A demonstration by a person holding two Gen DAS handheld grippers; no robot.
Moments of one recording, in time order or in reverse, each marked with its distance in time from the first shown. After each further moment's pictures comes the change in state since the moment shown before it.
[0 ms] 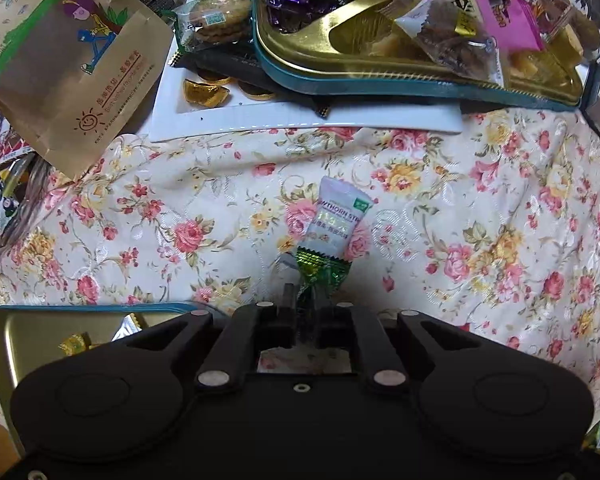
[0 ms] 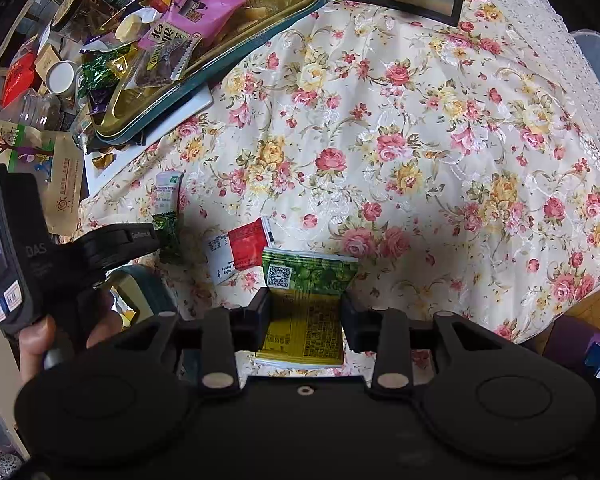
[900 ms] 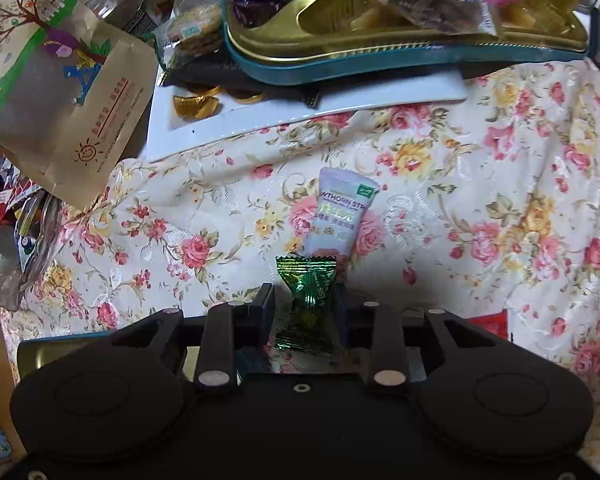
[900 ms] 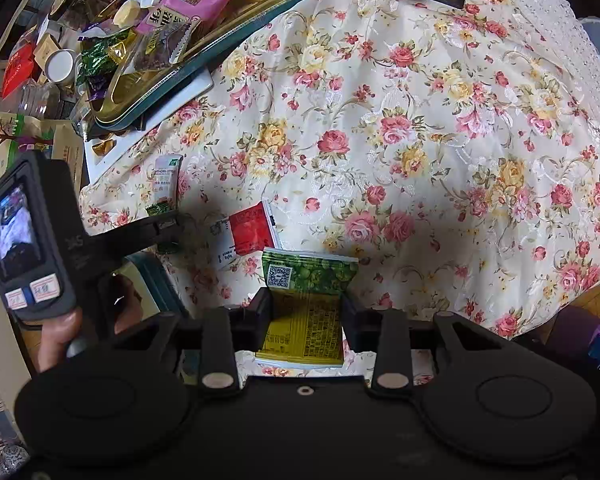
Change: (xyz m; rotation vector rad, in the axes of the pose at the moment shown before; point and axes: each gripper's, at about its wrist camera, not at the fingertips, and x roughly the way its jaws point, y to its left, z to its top) left arm 0.022 -0.023 -0.007 0.129 -0.027 0.146; right arm 0.007 0.000 0.000 0.001 0.047 0.014
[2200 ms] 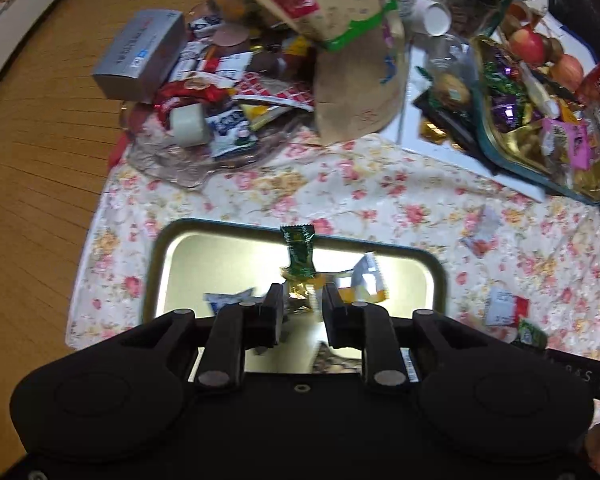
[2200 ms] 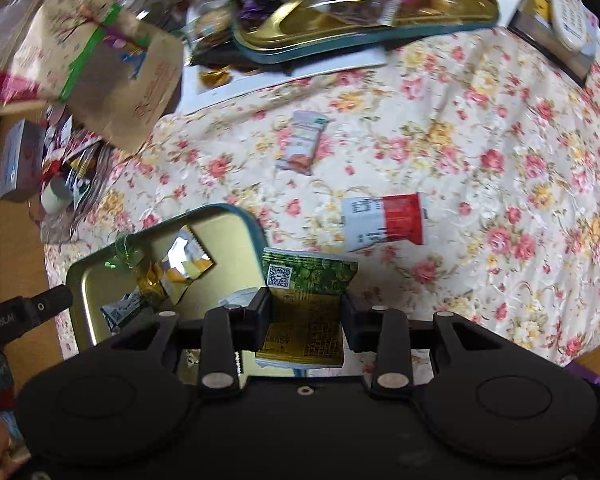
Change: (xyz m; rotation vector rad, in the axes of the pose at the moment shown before) left arm -0.106 0.216 -0.091 -0.401 -0.017 -0.108; right arm 0.030 0.148 -0.050 -0.290 -0.057 -0.073
